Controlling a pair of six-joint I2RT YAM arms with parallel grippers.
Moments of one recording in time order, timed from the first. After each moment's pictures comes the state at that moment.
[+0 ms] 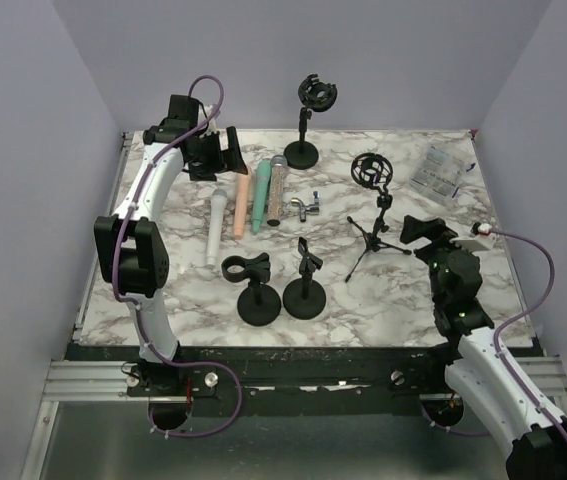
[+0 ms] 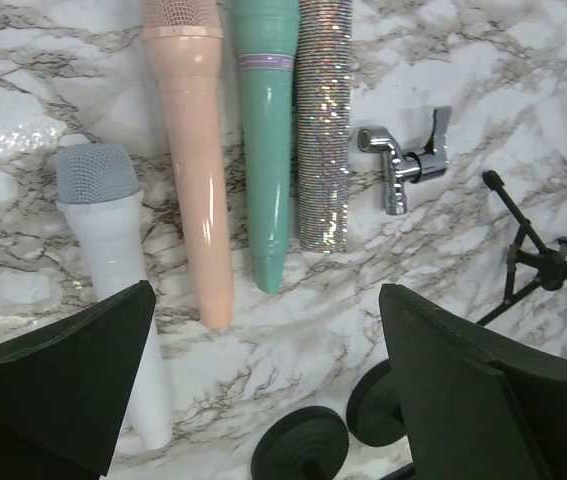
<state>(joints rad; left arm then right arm) -0.11 1.95 1.86 -0.84 0.37 -0.28 0.23 0.66 0.25 0.35 0.38 0.61</state>
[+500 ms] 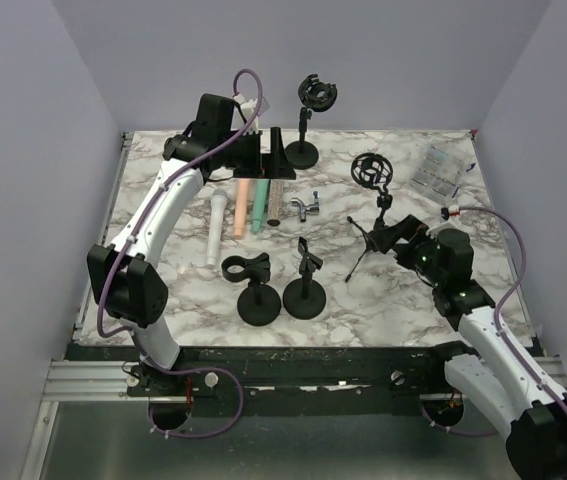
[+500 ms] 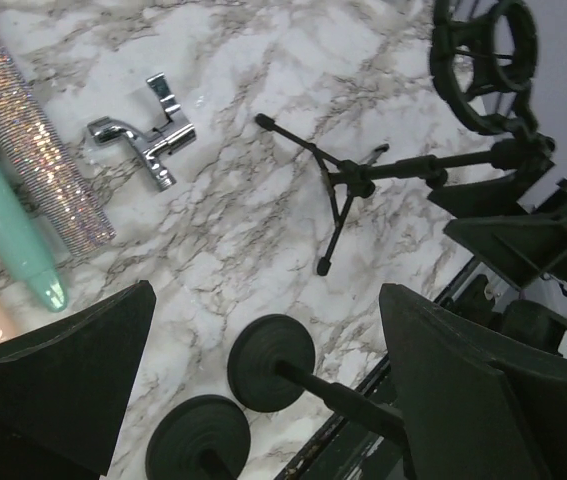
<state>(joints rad) -0.32 1.75 1.77 -0.72 0.57 -0.32 0.22 0.78 0.43 0.01 -0.06 0.72</state>
